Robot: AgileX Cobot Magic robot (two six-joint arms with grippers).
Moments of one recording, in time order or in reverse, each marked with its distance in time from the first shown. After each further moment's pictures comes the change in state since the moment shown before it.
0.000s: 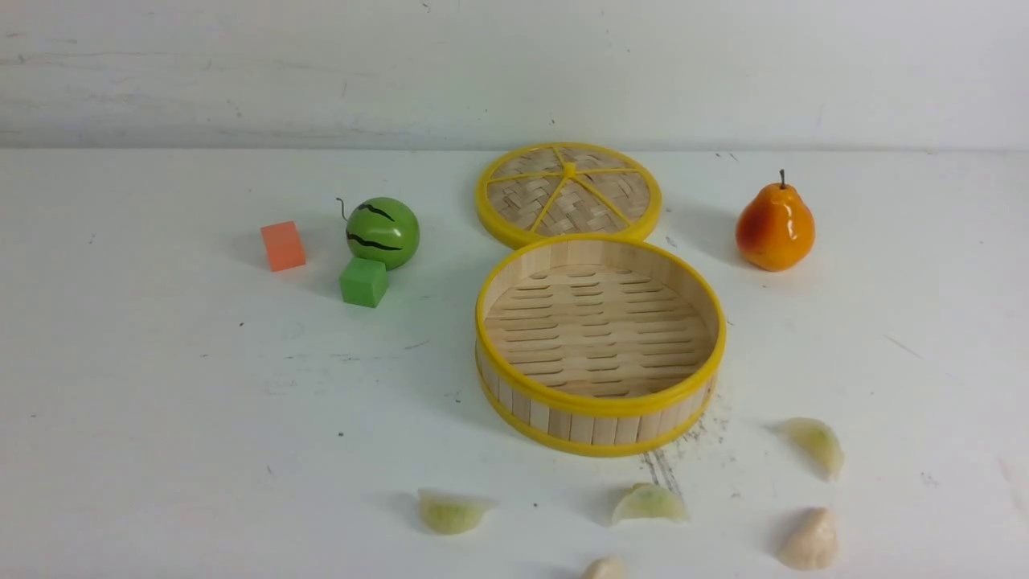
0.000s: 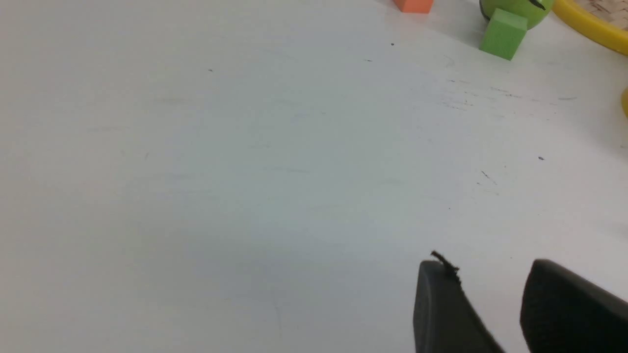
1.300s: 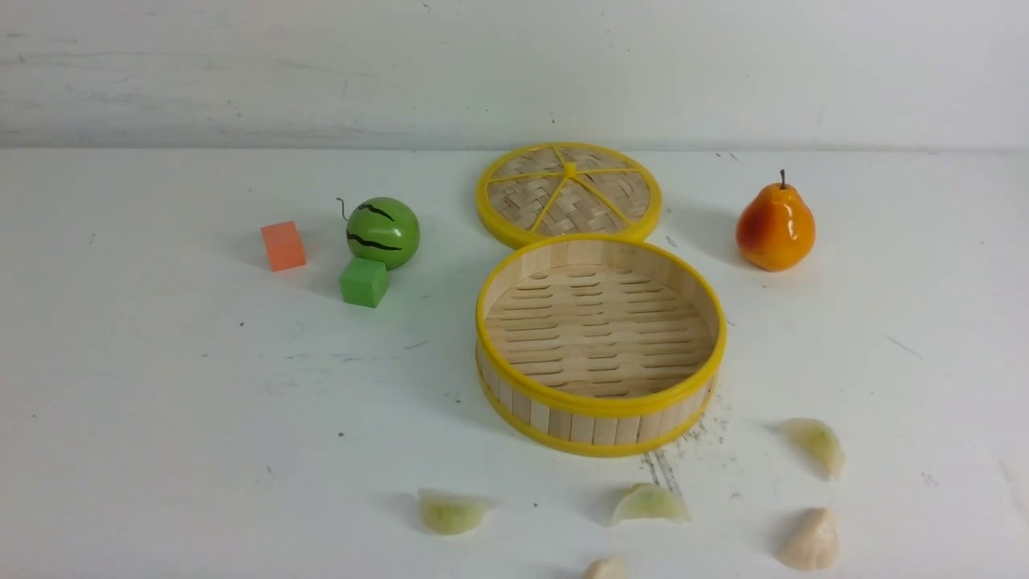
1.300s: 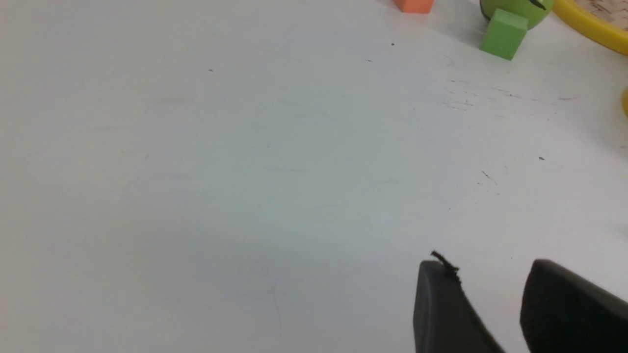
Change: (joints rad) right arm 0.000 0.000 0.000 0.080 0.000 0.002; left arm 0.000 0.000 0.000 0.000 0.000 0.000
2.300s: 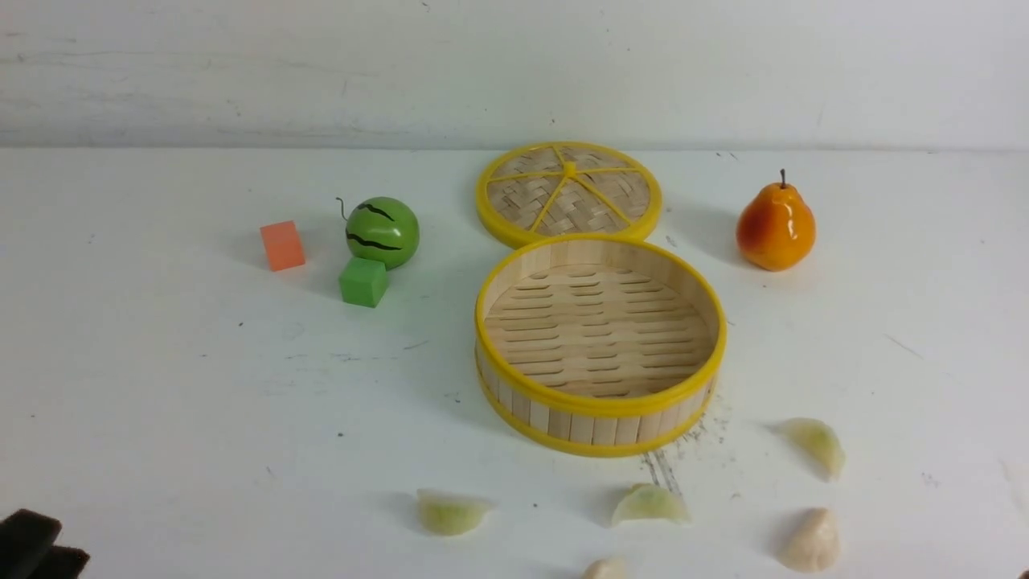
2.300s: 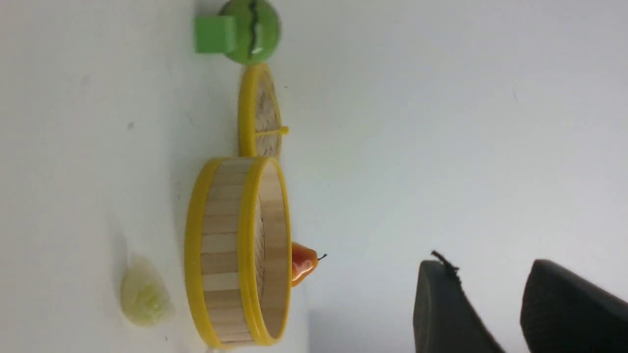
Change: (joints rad) right arm 0.000 0.000 -0.029 0.862 0.001 0.084; left arm 0.000 0.000 -0.126 -0.960 -0.081 -0.291
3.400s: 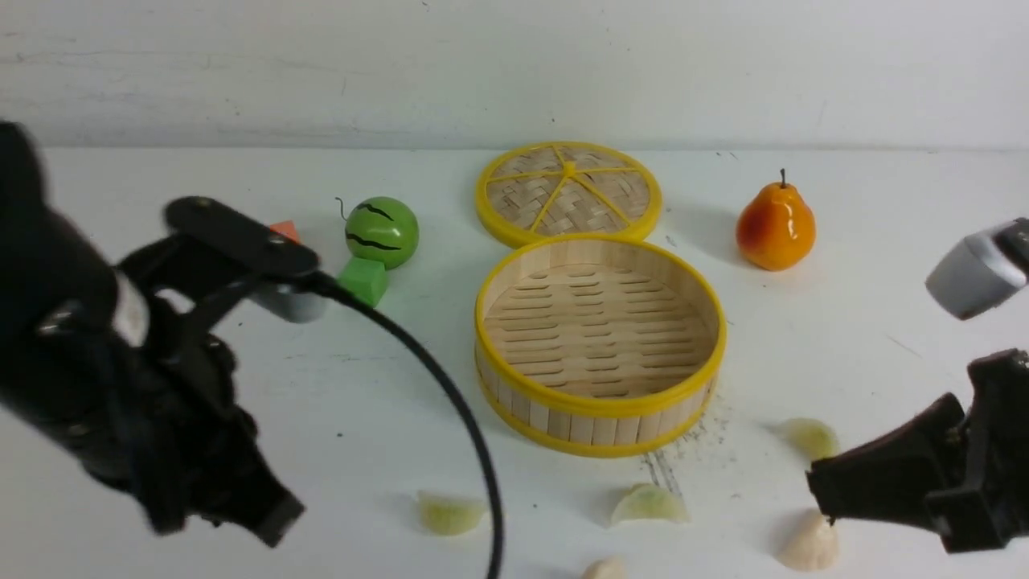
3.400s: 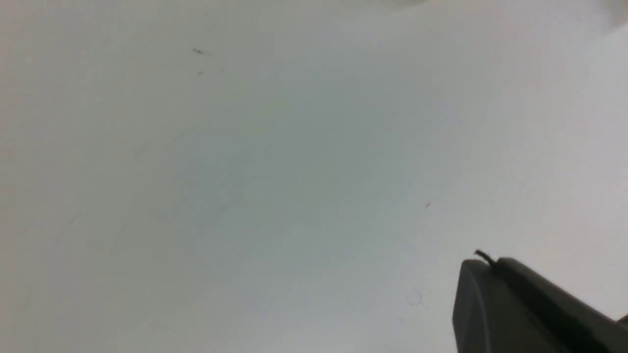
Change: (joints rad) right arm 0.202 1.053 -0.810 -0.094 0.647 -0.899; left arm -0.602 1.299 -1.052 0.982 0.926 0.561
